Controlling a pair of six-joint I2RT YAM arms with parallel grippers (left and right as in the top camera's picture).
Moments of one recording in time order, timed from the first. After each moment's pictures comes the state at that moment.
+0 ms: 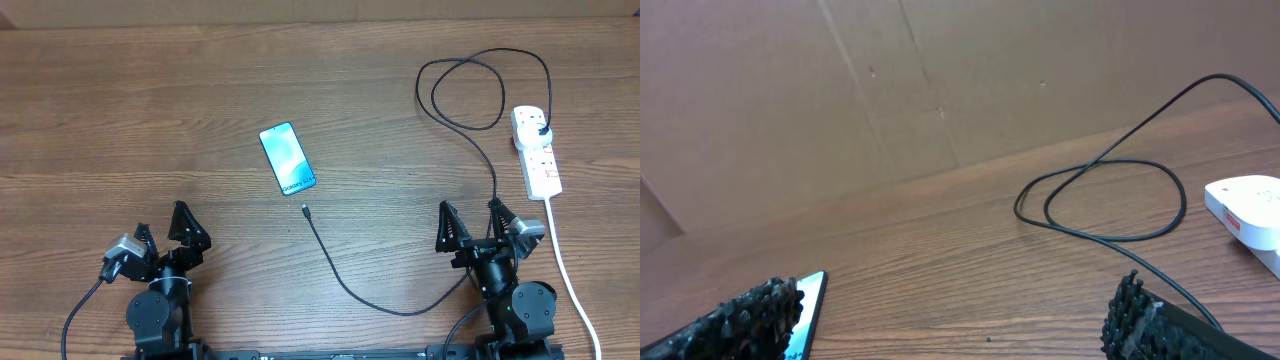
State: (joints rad) left arm 0.15 0.02 0.01 -0.07 -0.08 -0.62; right arm 0.14 0.01 0.02 -0.03 -0.03 0.33
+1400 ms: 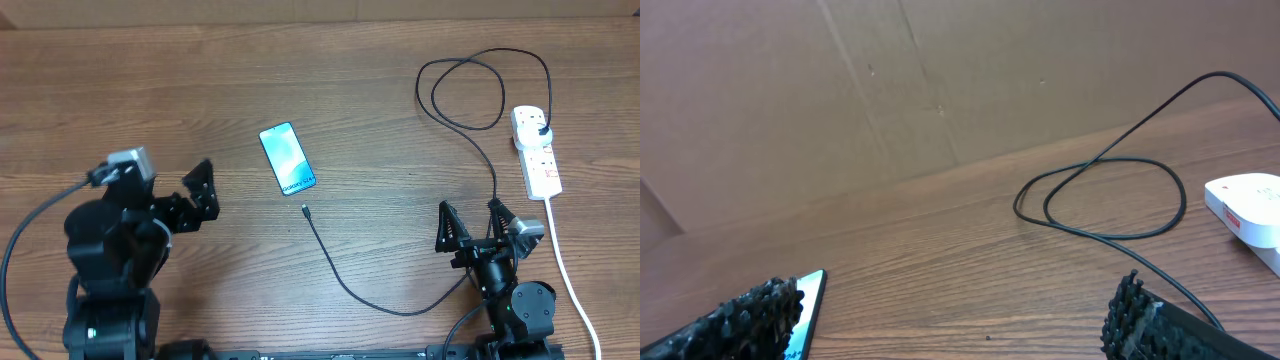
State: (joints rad) left arm 0.09 0.71 0.83 -0.53 0.23 -0.28; right arm 0.14 0.01 0.02 -0.03 -0.03 0.33
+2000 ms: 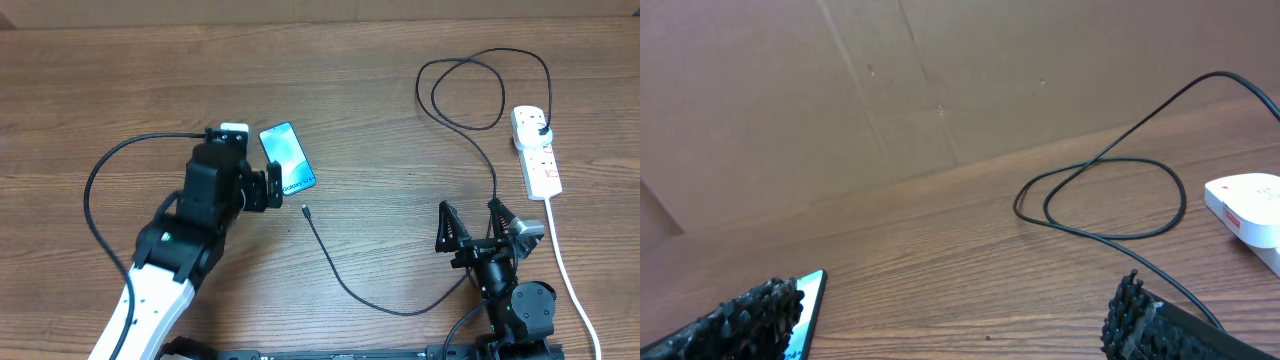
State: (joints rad) left arm -0.35 1.11 0.90 -0.53 -0.12 -0.27; right arm 0.14 0.01 0.02 -0.03 -0.03 0.33
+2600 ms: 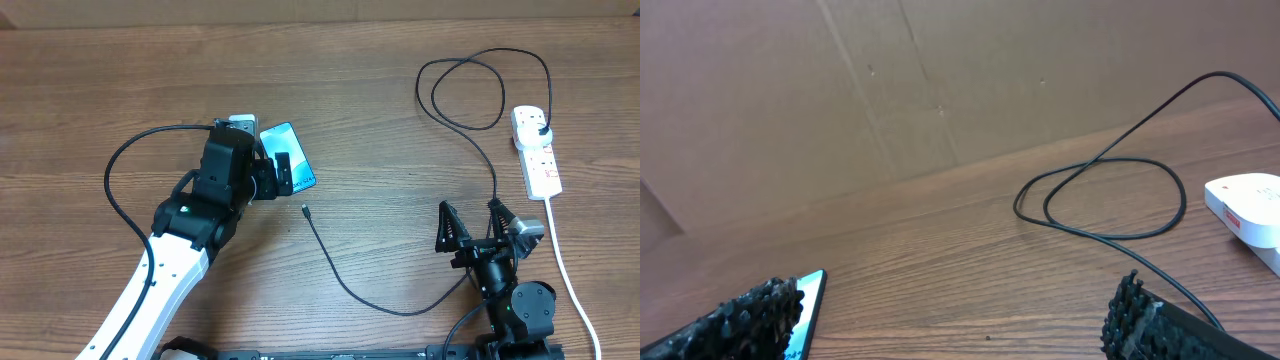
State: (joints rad) left arm -0.35 1.24 0.92 -0.48 -0.05 -0.37; right arm 0.14 0.01 0.02 -0.03 -0.03 0.33
